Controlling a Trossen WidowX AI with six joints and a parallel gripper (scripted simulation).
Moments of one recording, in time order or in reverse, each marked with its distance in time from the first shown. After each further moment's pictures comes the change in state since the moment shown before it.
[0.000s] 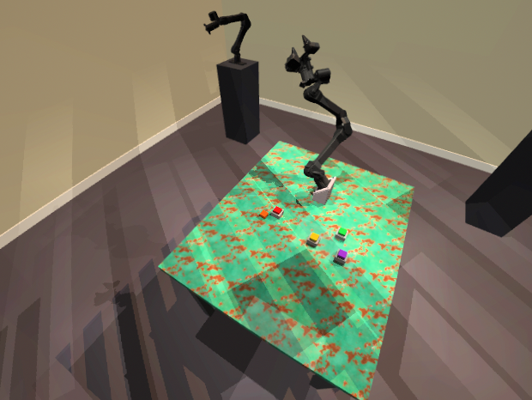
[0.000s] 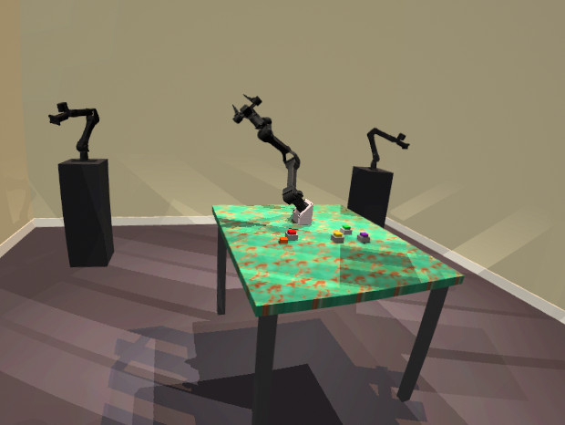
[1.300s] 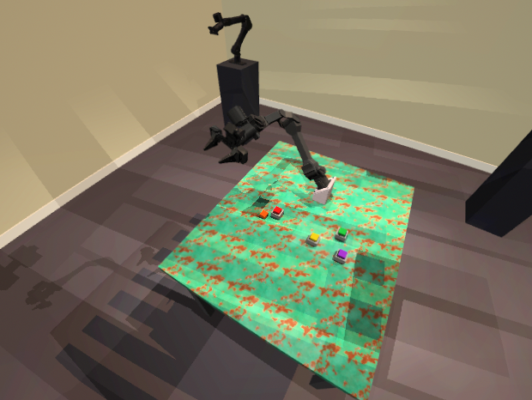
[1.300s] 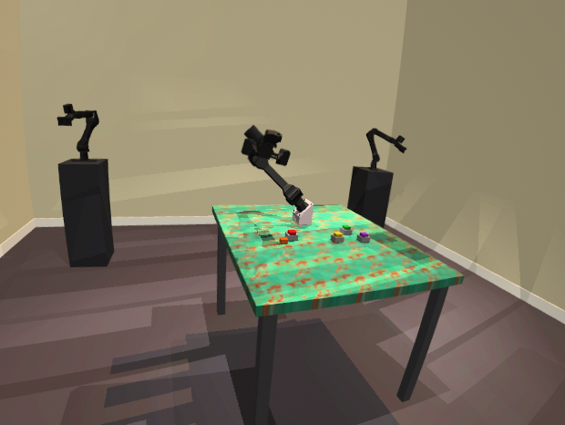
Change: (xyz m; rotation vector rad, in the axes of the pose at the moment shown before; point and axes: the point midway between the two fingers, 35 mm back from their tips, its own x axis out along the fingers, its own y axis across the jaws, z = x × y) arm -0.422 0.031 0.502 1.288 -1.108 1.956
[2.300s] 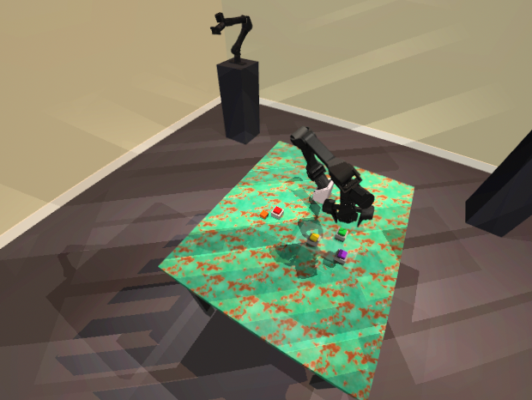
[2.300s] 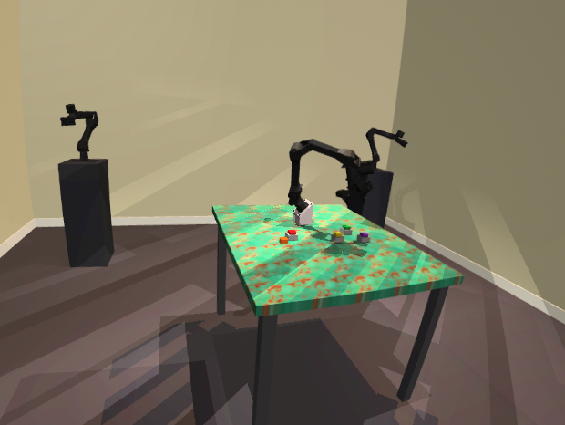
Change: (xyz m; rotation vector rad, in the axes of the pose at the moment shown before) arm -0.208 0.507 -0.122 0.158 1.340 0.585
